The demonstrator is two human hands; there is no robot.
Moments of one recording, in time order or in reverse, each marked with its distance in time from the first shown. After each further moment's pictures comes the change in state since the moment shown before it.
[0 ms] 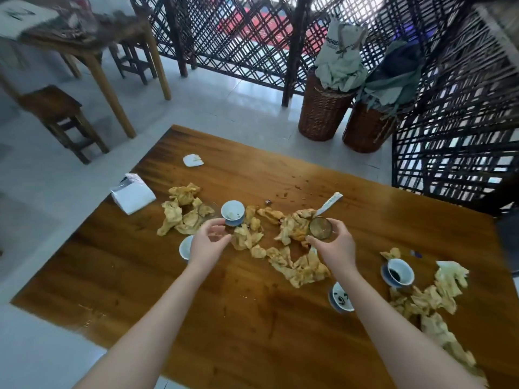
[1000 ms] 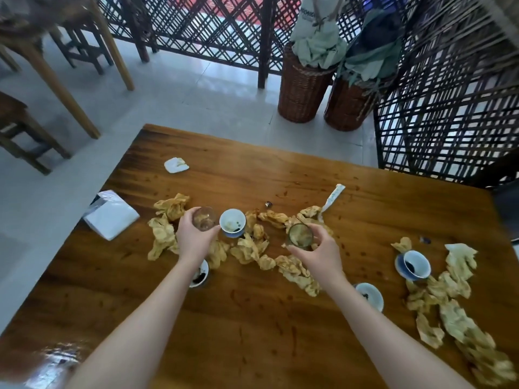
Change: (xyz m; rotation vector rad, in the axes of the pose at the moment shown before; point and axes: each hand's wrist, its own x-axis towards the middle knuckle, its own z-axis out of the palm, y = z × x) left_hand 0.103 -0.018 -0.009 0.180 0.091 -0.017; right_hand -0.004 -0.020 0.063 -0.035 -0.046 0.090
